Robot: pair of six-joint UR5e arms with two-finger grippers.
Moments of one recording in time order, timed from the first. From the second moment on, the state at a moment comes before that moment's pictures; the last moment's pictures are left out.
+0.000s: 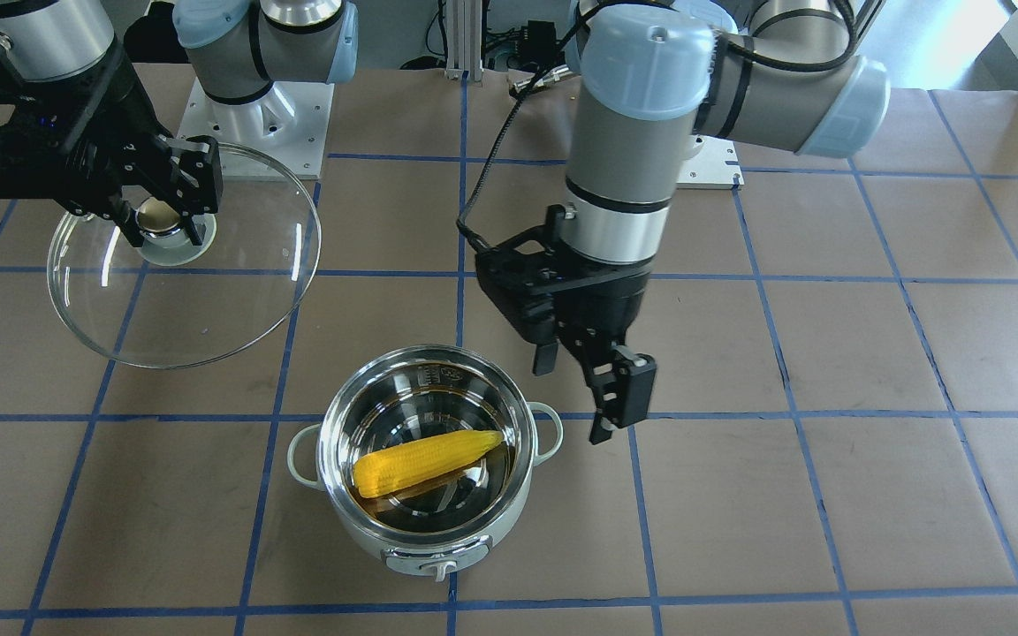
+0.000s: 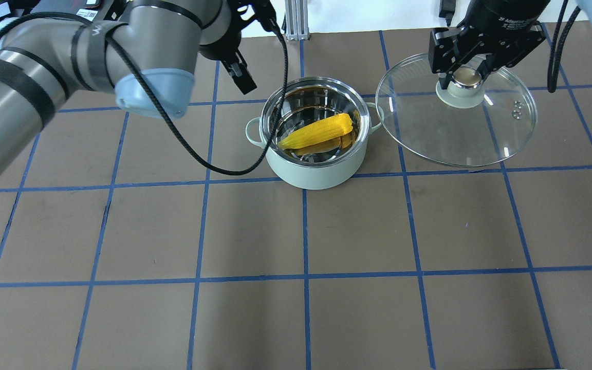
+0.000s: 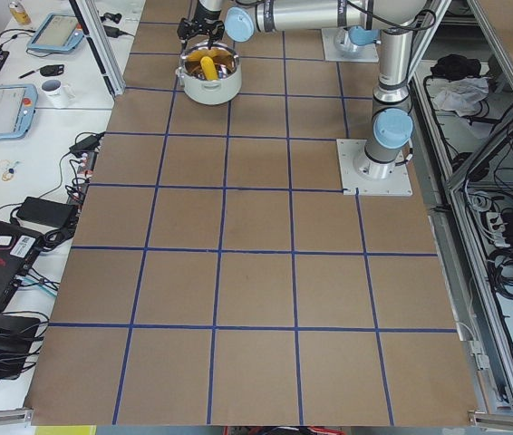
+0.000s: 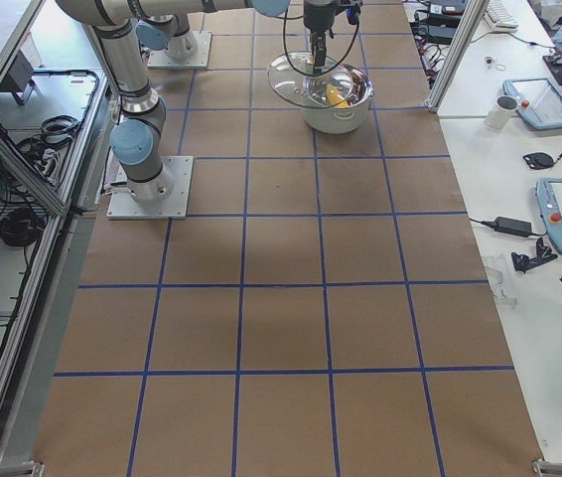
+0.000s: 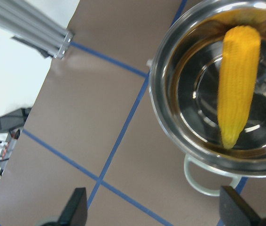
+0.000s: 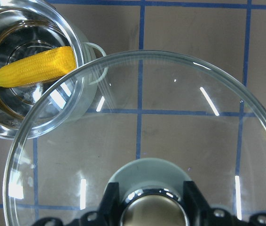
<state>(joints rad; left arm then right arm) -1.77 -1.84 -1.52 -0.95 1.58 0.91 1.55 -1.53 1.43 -1.54 -1.56 -0.05</state>
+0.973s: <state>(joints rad) -1.52 -1.72 -1.54 -1.31 1.51 0.32 1.89 -1.23 1.40 -1.96 -1.59 0.31</state>
